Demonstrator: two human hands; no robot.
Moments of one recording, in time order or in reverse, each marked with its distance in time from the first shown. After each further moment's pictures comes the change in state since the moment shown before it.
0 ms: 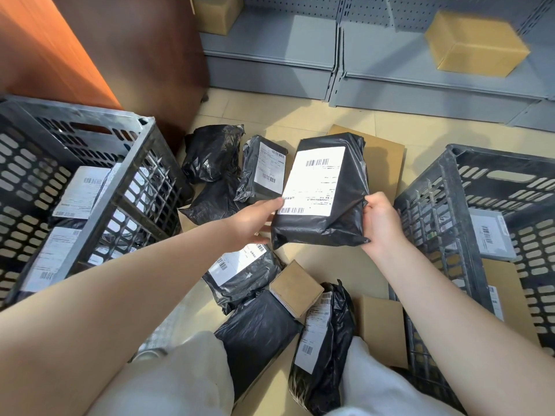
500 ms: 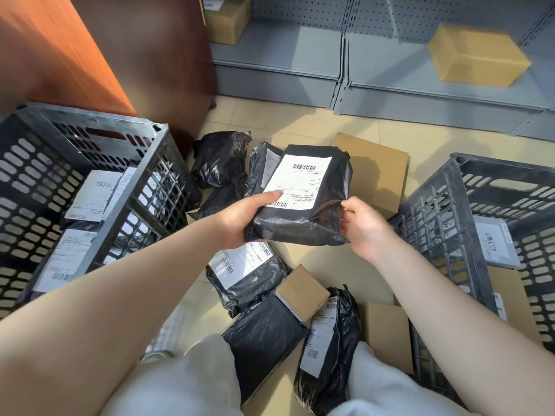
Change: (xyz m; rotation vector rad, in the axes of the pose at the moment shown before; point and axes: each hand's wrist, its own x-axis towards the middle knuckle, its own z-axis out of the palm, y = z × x) left_hand -0.030 0.015 -0.023 -0.275 -0.076 0.044; right_hand -0.028 0.002 0.041 -0.228 -0.078 0.107
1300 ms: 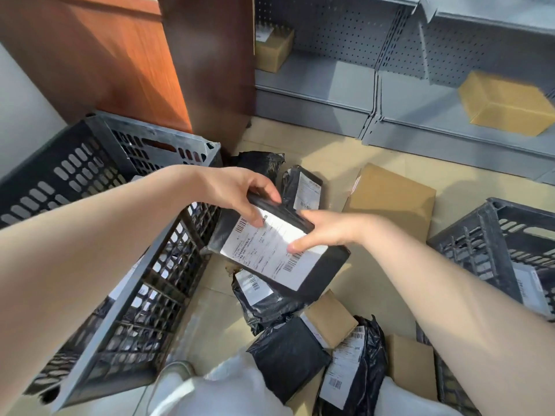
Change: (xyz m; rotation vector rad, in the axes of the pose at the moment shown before) left_hand -0.063 0.097 -0.102 1.057 -0.141 0.234; right_hand -0.005 -0.028 0.127 -1.467 -0.594 -0.142
